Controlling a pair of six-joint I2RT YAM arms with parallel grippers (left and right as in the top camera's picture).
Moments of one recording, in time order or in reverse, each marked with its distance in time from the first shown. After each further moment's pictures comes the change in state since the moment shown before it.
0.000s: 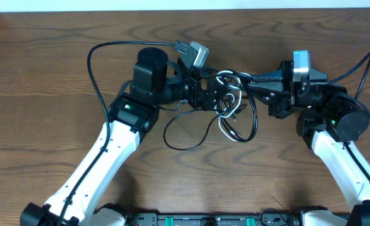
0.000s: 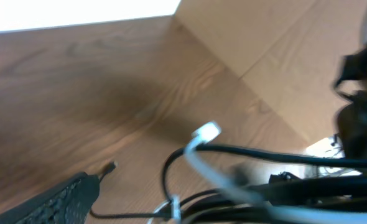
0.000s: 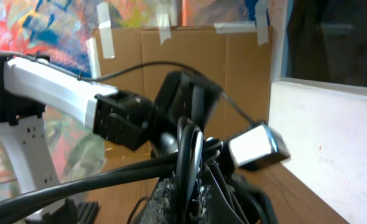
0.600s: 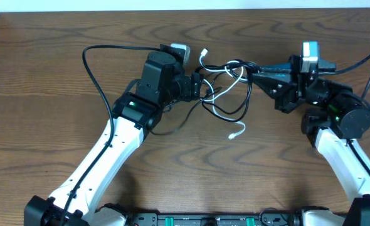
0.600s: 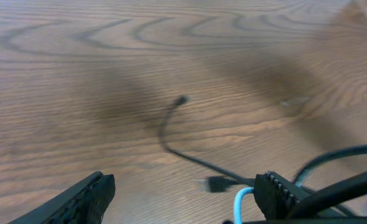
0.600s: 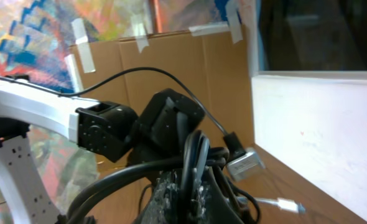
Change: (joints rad) left arm -0.009 0.032 0.015 -0.219 -0.589 -0.001; right arm -0.068 0.019 -0.007 0.000 0.031 0.080
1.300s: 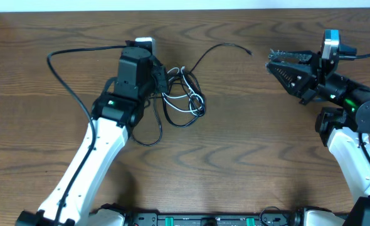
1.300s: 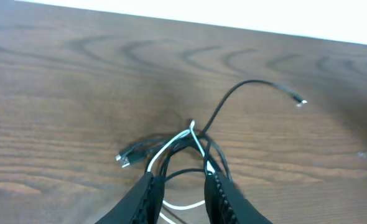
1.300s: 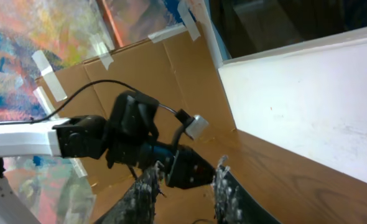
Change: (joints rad) left arm 0.136 -0.055 0.000 -0.052 -0.156 -0.034; right arm -0.136 -0.011 0.000 -0.148 0.000 0.094
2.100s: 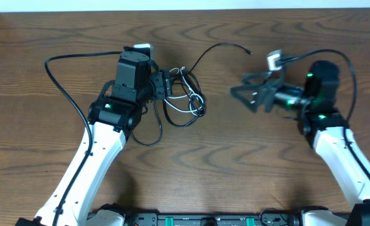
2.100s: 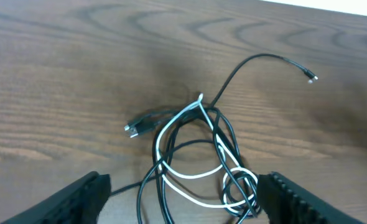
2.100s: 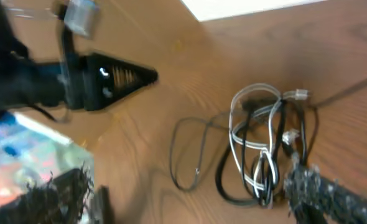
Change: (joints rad) left arm 0.000 -0.031 0.000 -0.120 0.000 -0.010; right arm 0.202 -0.006 0.011 -1.233 0.192 -0.745
